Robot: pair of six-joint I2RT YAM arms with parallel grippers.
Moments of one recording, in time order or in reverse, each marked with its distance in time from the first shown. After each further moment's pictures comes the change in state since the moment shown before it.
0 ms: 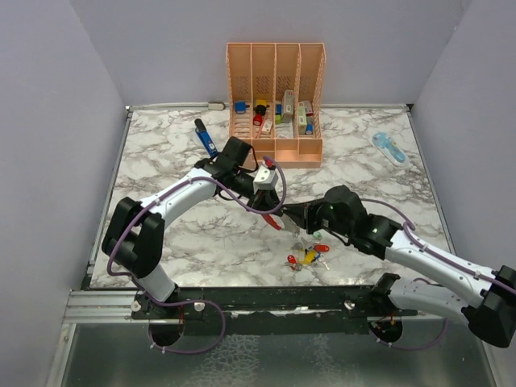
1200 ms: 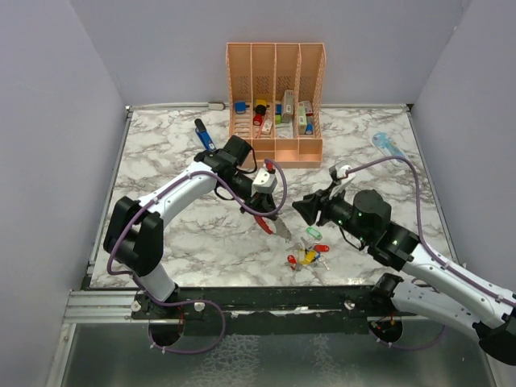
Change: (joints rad) left arm -0.001 0.017 0.108 -0.362 -0.043 0.238; right arm 0.000 -0.219 -0.039 0.223 0.035 -1.725
